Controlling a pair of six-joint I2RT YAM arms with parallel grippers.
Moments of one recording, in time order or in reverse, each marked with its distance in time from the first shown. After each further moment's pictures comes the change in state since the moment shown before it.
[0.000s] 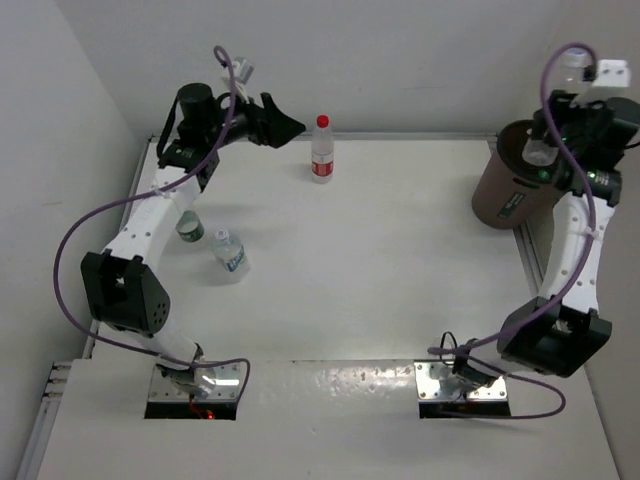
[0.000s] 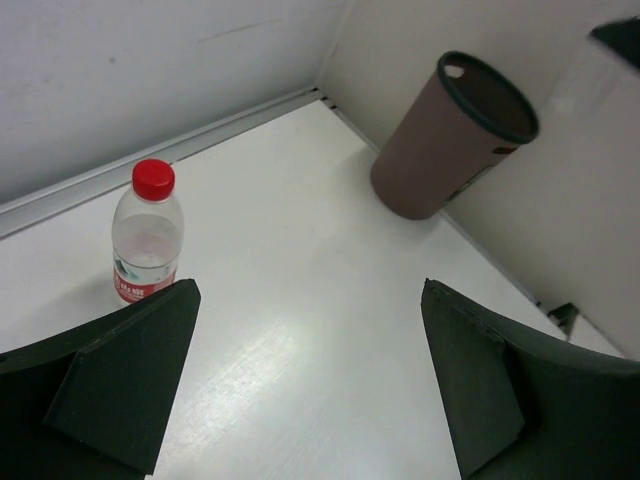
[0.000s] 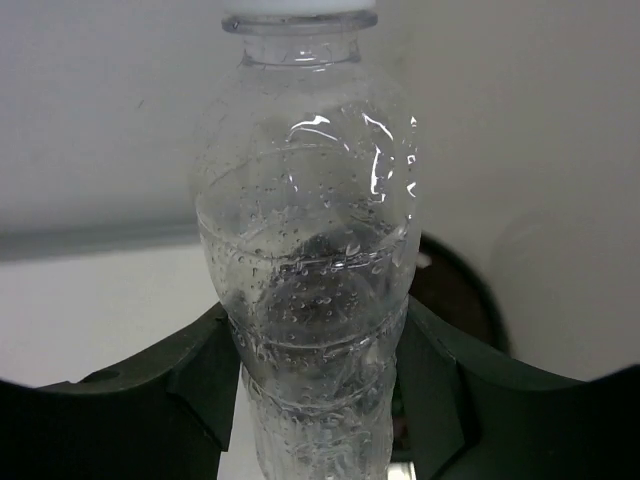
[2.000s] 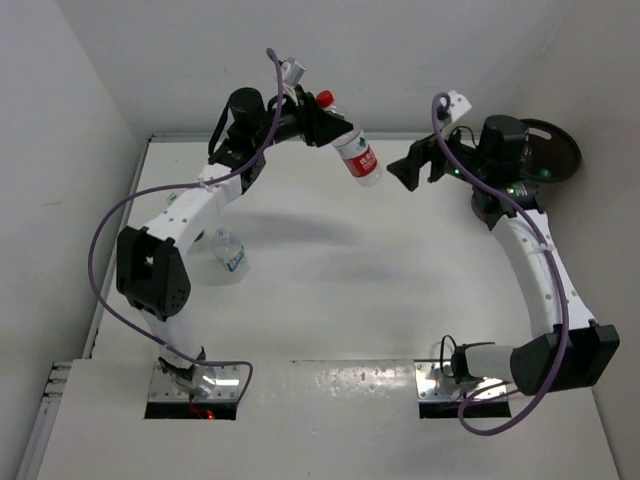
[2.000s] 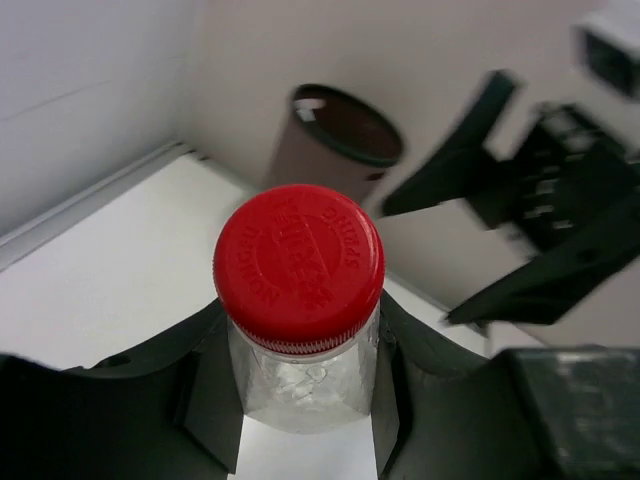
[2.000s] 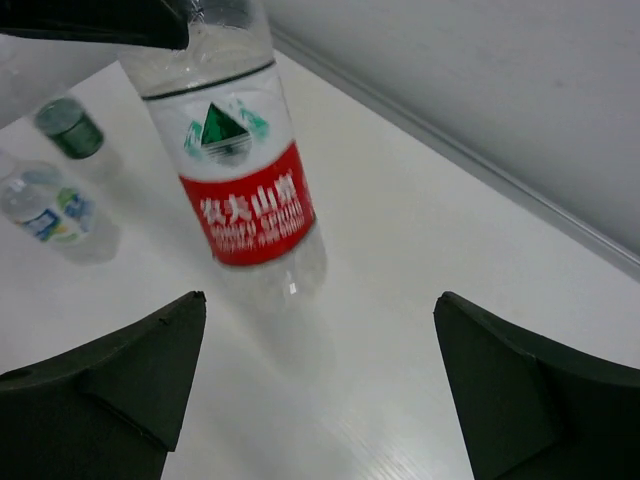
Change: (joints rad) left arm -0.204 0.196 0.075 0.299 -0.010 -0.101; right arm 0.470 -0.105 -0.182 -0.035 -0.349 -0.023
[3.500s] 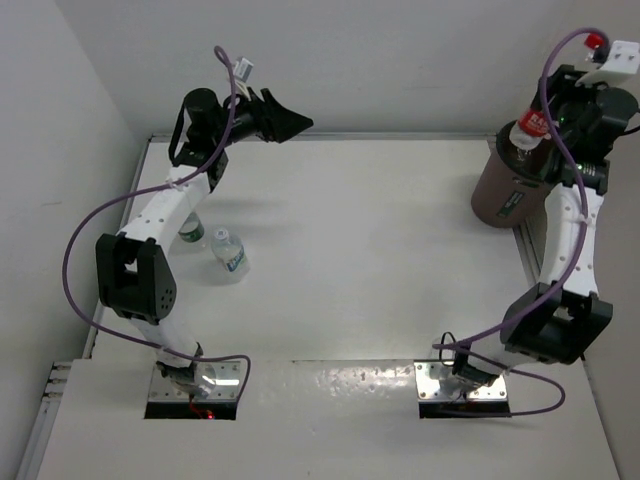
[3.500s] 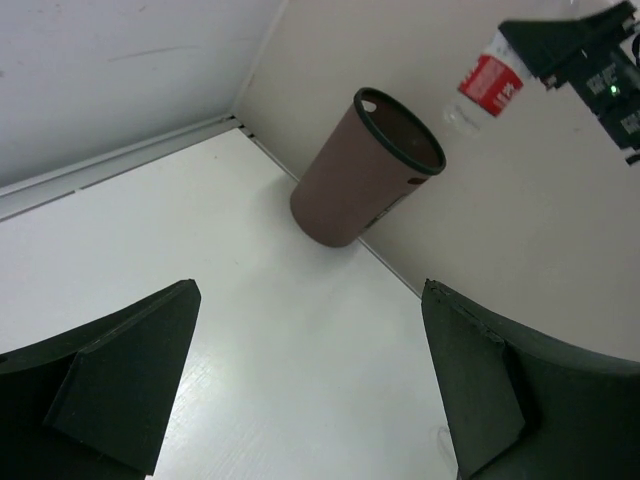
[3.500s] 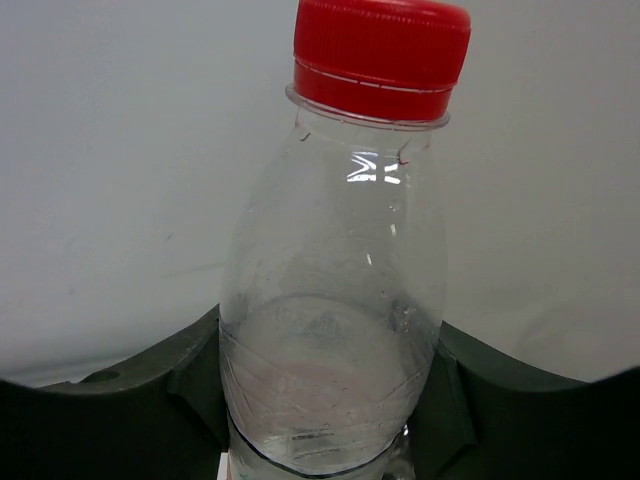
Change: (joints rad) left arm 0.203 -0.093 -0.119 0.014 0.101 -0.154; right arm -0.447 0.158 0.174 0.365 0.415 0.180
